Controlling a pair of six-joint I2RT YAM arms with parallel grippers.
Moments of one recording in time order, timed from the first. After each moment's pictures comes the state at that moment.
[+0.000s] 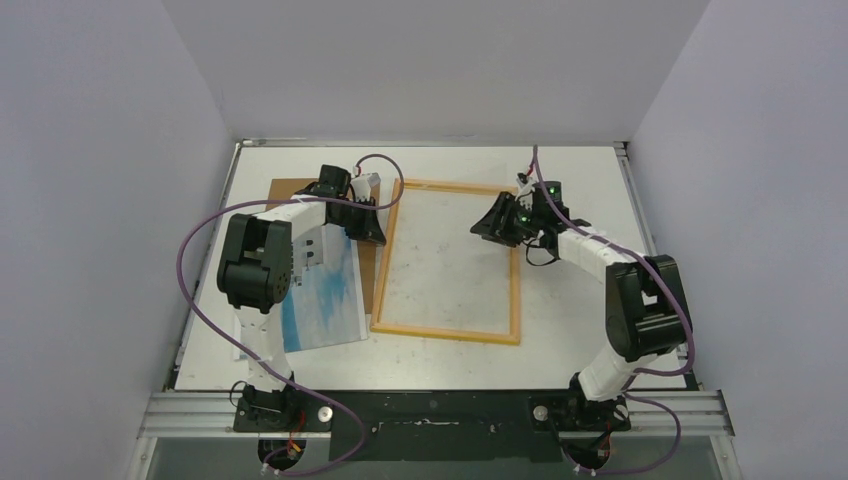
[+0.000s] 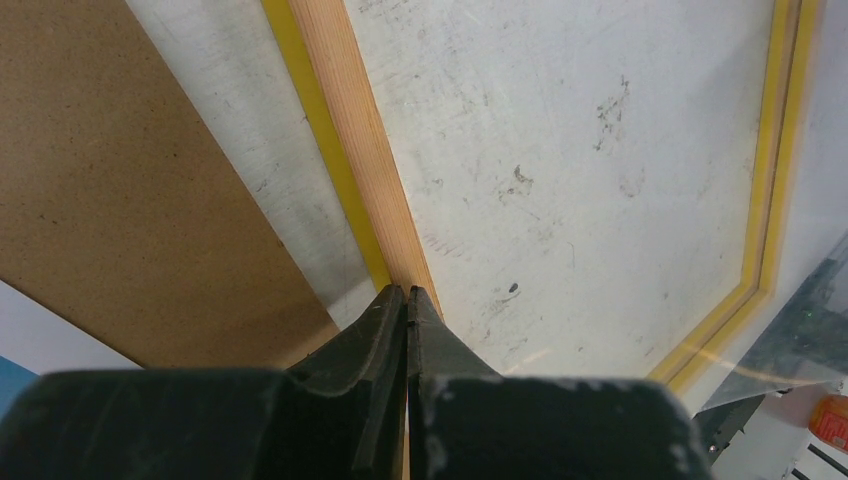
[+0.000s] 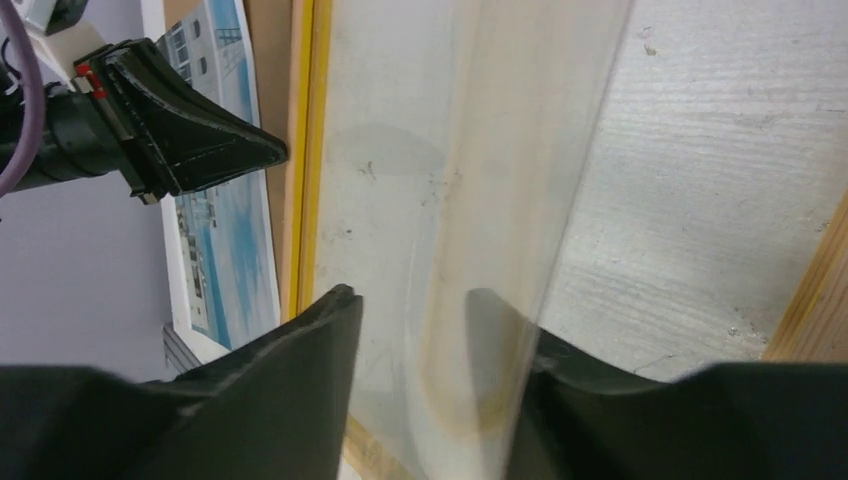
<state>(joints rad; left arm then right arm) -0.23 2.04 1.37 -0.38 0.60 -0.14 0.21 1.64 0.94 0.02 -0.55 0.64</state>
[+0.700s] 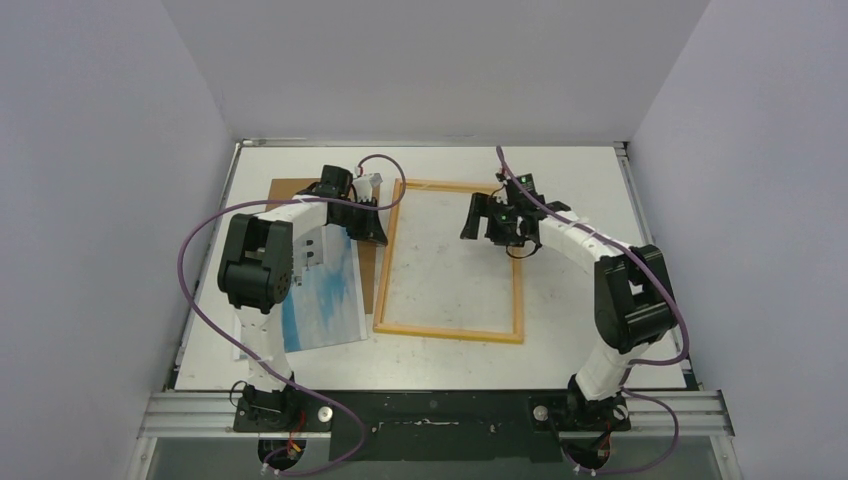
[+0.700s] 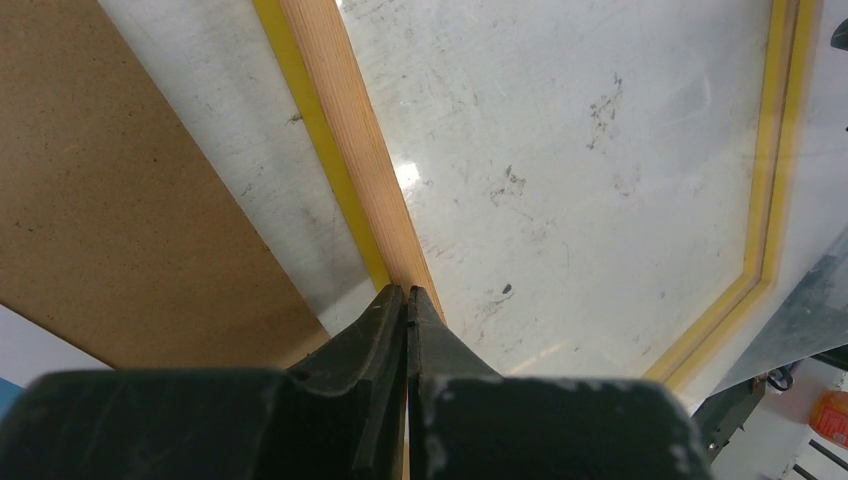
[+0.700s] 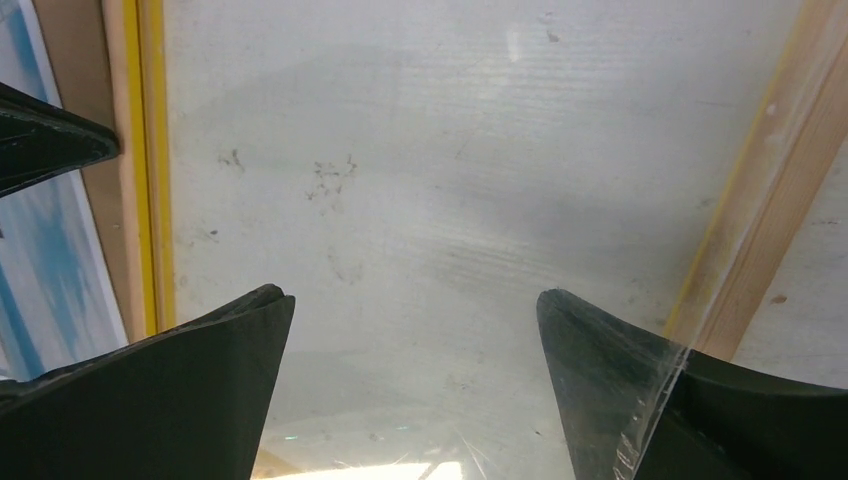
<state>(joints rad) -0.23 2.04 1.37 -0.37 0.60 -0.15 0.33 1.72 1.15 -0.32 -0.24 0.44</state>
